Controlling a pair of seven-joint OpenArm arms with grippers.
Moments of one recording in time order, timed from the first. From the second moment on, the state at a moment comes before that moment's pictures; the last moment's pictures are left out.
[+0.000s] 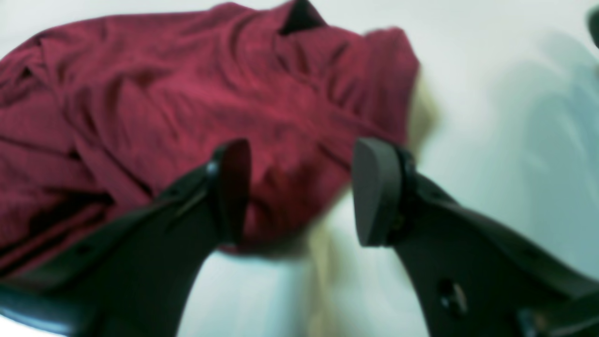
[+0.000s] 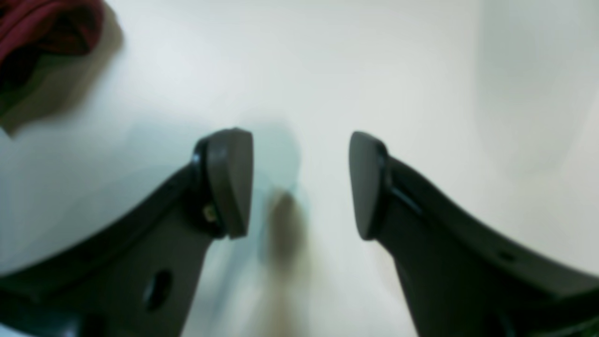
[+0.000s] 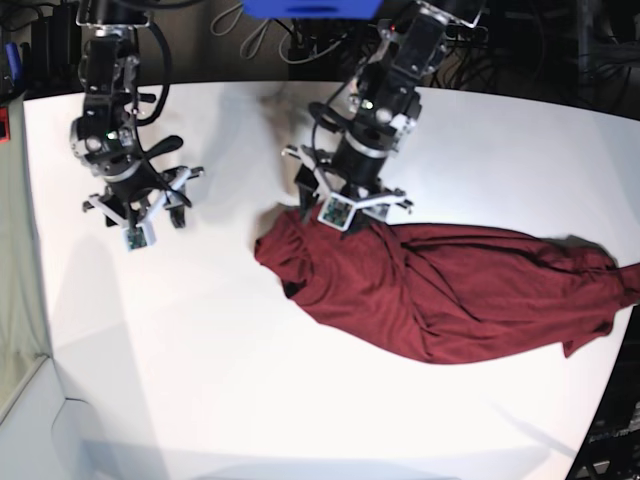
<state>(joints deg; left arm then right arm) 8.0 -0.5 22.9 84.0 8.7 0.3 11.4 -9.5 6.5 11.8 93.3 -1.1 23.0 -31.2</state>
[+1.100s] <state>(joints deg) 26.3 0.3 16.1 103.7 8.7 0.3 11.5 -8.6 0.6 11.0 100.8 -1.2 36.1 -31.8</state>
